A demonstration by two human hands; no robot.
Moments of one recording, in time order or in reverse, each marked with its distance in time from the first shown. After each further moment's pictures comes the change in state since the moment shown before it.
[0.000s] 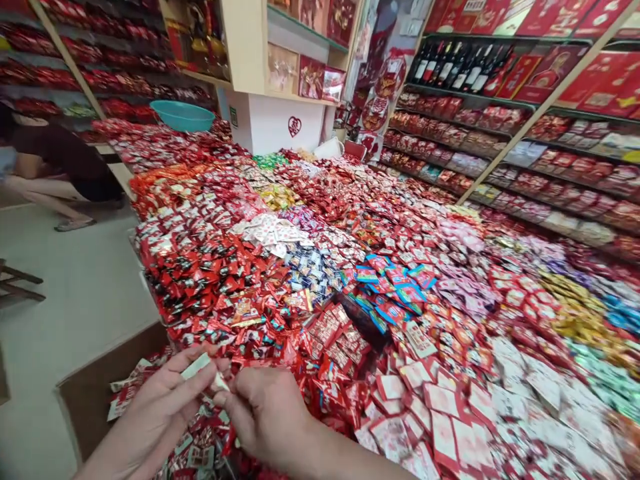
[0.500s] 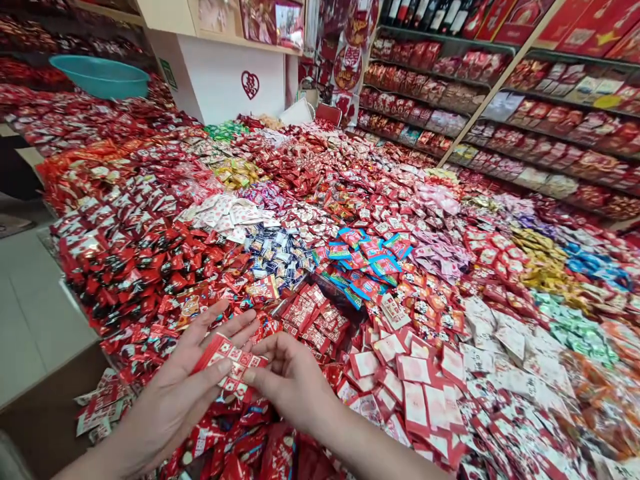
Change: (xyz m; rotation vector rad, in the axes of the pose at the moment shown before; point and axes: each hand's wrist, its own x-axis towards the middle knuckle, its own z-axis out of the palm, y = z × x) left_hand 0.030 -0.015 0.073 0.019 -0.288 -0.009; right_hand -0.028 0.043 -0.061 0.615 0.182 0.489
